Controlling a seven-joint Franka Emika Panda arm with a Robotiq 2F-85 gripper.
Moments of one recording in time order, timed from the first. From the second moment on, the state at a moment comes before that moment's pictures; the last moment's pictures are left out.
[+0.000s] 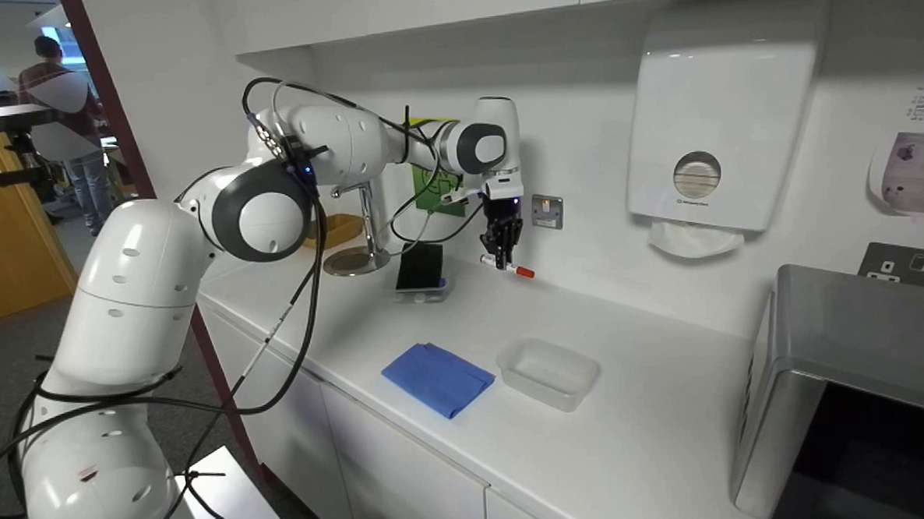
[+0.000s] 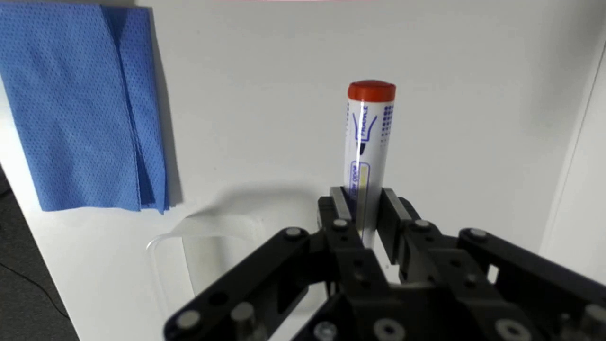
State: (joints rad) arm 0.00 0.55 -0.12 -1.20 0.01 1.77 1.46
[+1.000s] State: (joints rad) arm 0.09 0.50 -0.12 -1.33 -0.06 1.81 1.58
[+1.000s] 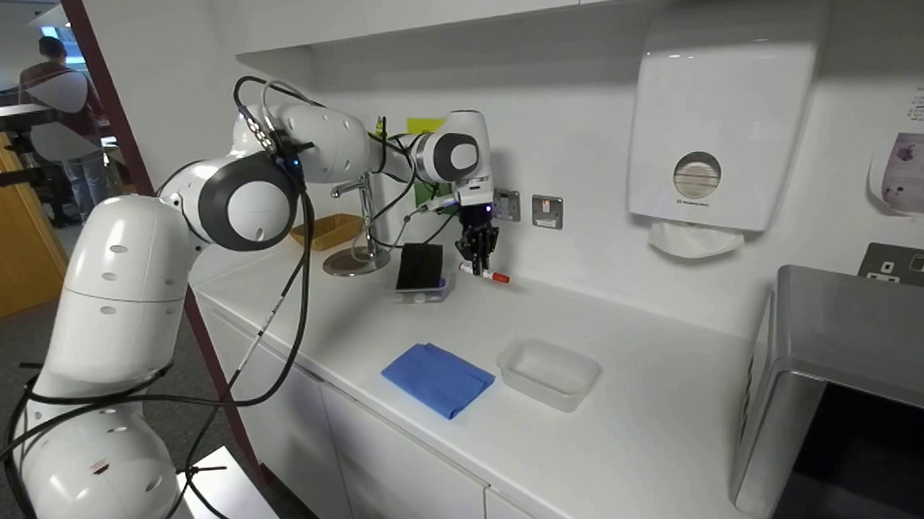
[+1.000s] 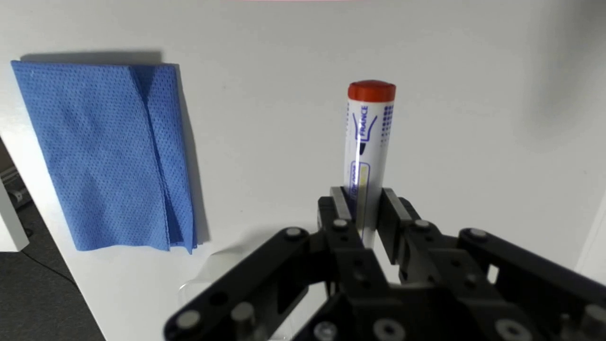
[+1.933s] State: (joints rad) arm 0.09 0.30 -0.12 -1.68 -0.07 1.89 1.64
